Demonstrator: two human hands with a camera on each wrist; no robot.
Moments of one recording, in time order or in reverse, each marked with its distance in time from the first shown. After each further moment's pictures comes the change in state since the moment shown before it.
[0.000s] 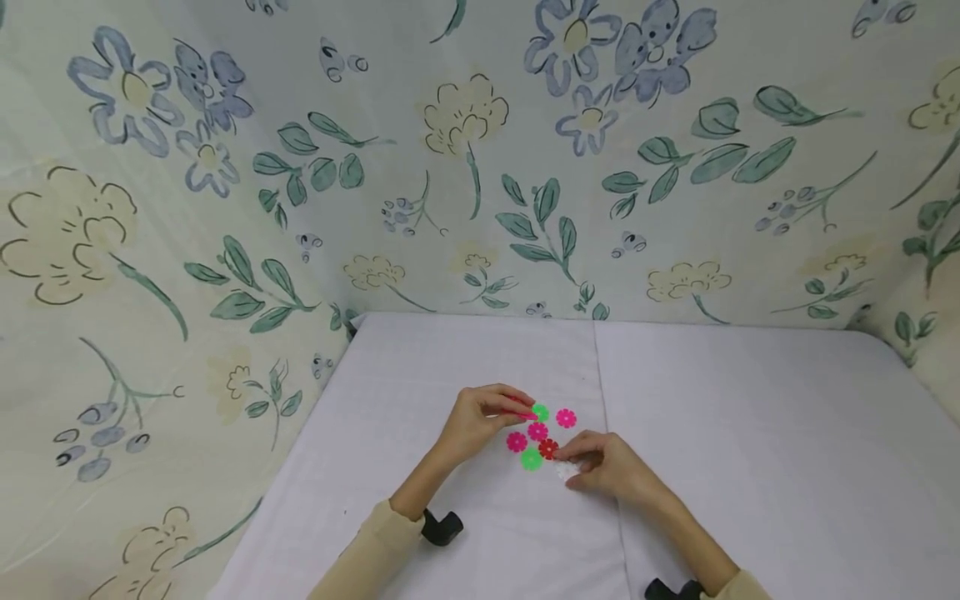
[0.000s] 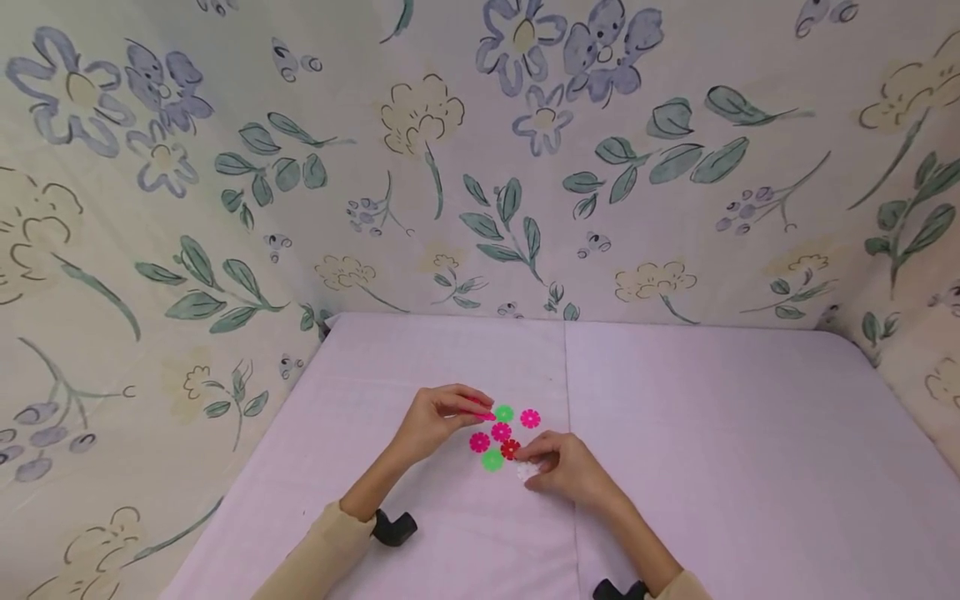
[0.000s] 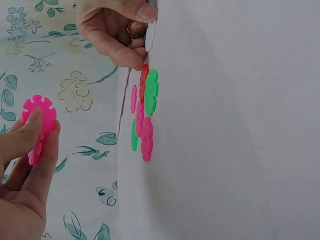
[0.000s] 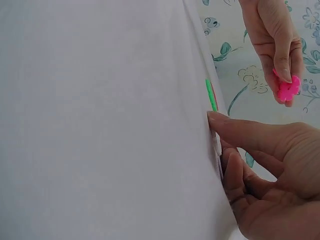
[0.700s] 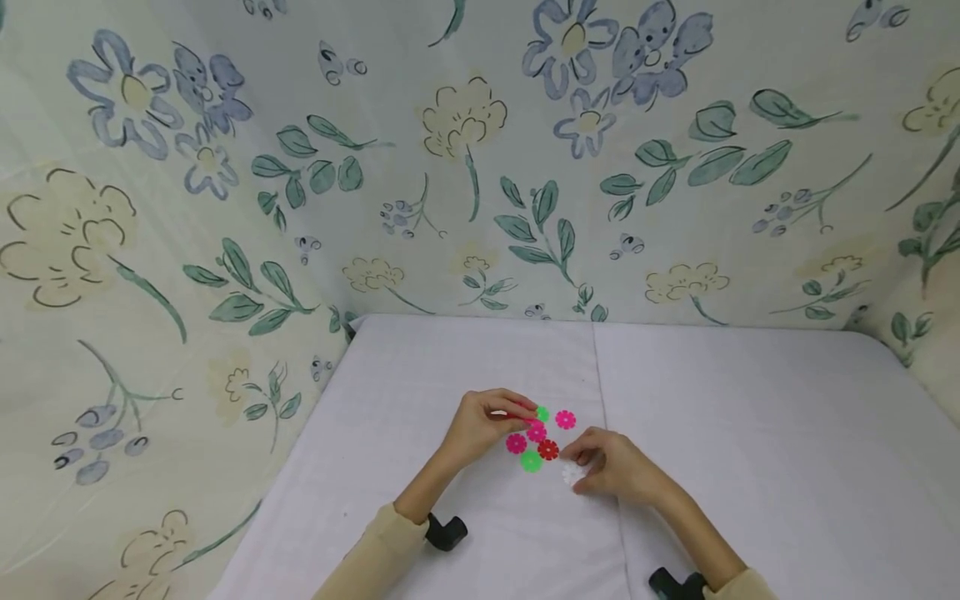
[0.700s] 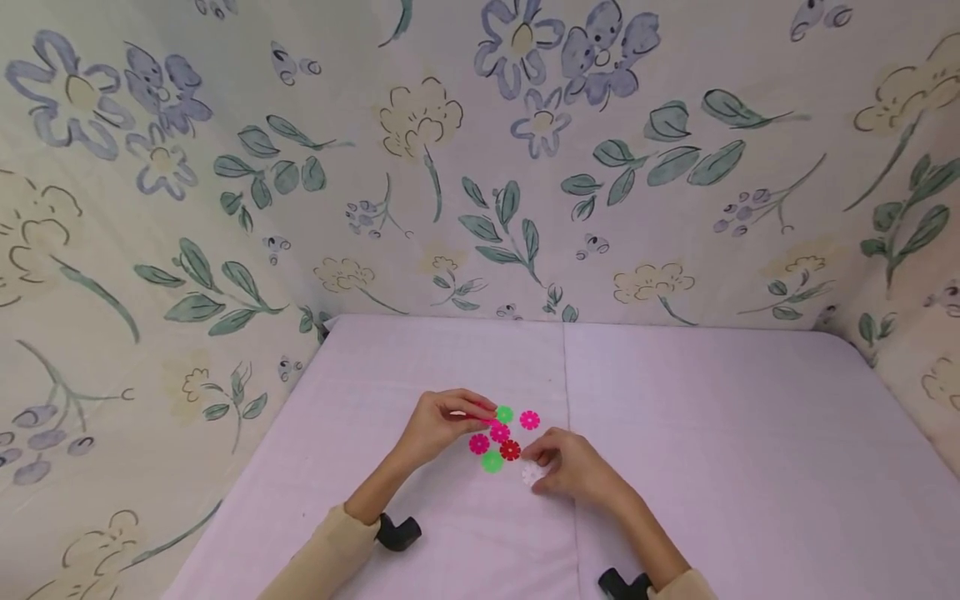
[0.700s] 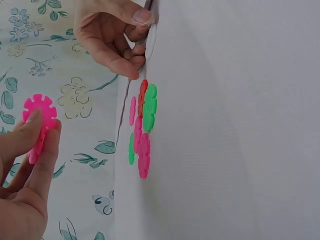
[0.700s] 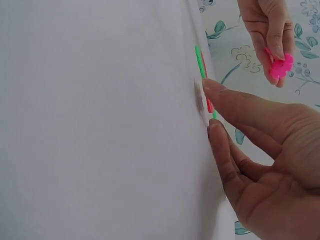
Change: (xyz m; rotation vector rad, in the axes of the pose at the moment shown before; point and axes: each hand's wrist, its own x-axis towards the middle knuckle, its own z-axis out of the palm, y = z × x) left_hand 0.003 -0.002 0.007 -0.077 -0.005 -0.027; right_hand -0.002 -0.005 -0.013 -0.113 -0.046 0.000
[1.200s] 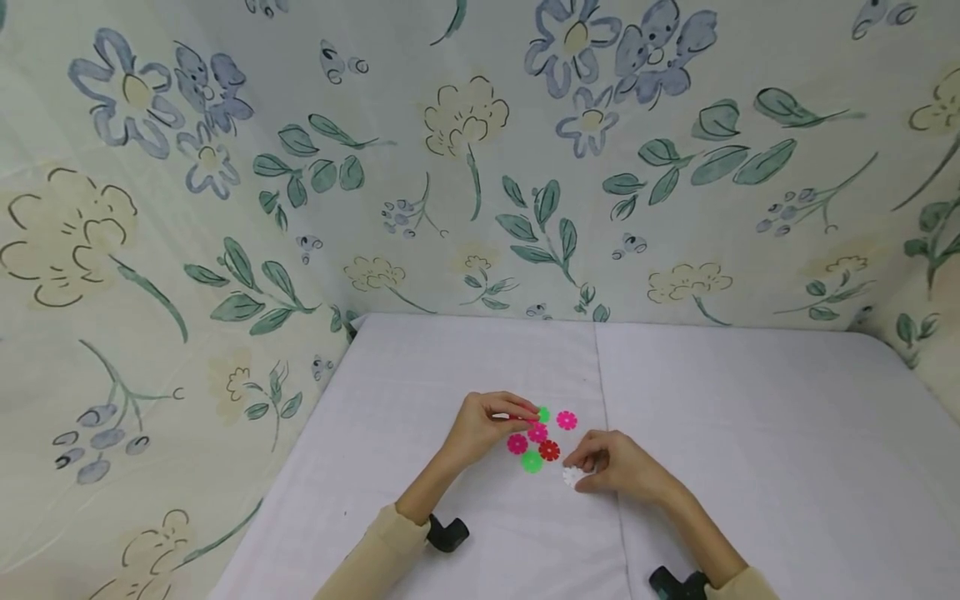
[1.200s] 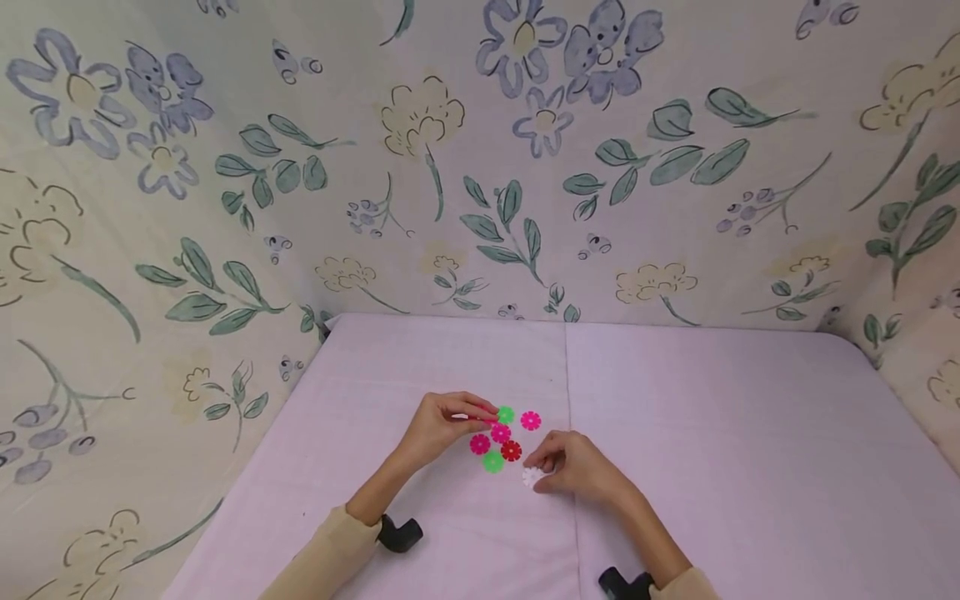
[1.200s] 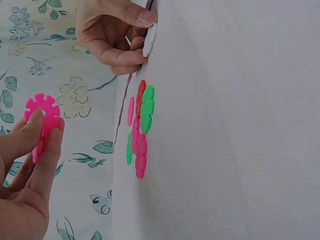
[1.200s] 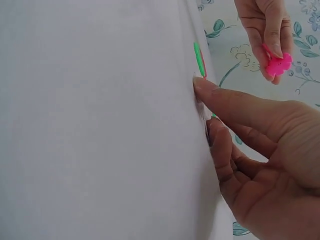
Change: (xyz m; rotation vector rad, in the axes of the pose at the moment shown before) left_hand 0.001 -0.002 0.000 0.037 -0.008 -0.045; right_hand 0.002 0.009 -0.003 0.048 -0.028 -0.020
